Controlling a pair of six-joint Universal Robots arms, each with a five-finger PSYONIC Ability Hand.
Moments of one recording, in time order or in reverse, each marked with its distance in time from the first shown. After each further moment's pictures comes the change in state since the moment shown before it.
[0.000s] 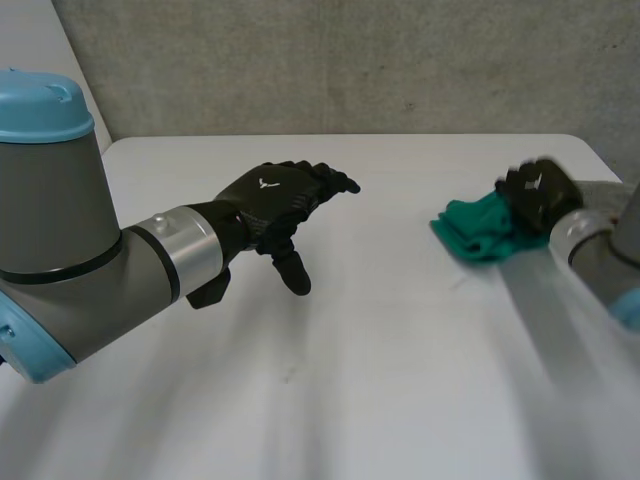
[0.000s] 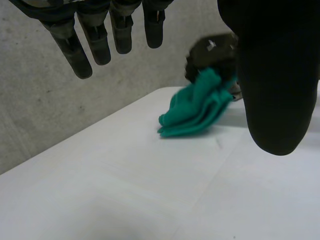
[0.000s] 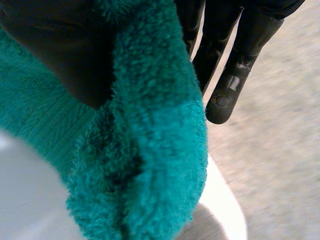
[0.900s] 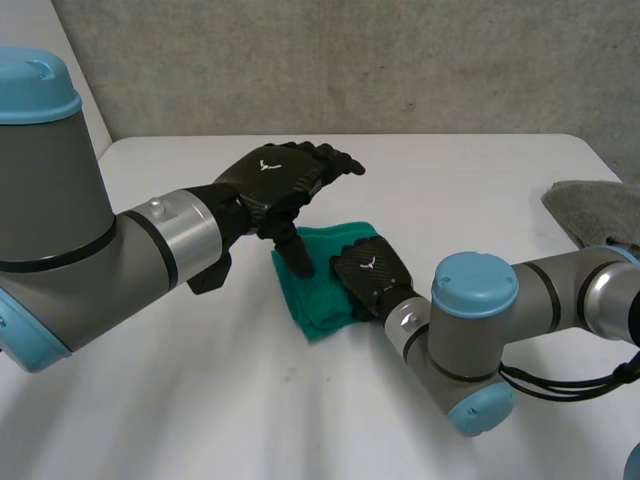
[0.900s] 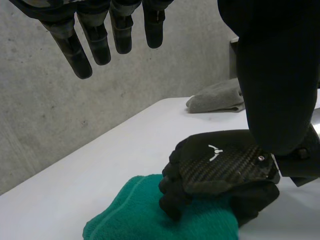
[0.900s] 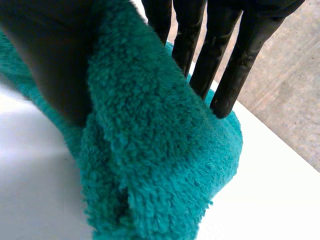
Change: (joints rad) left arm -0.004 0.011 0.039 -0.002 0.013 -0.003; right arm 0.532 0.067 0.184 -0.150 0.205 0.327; left_hand 0.000 0.000 0.000 0.000 0.000; right_hand -0.214 -0.290 -0.279 -0.313 -0.293
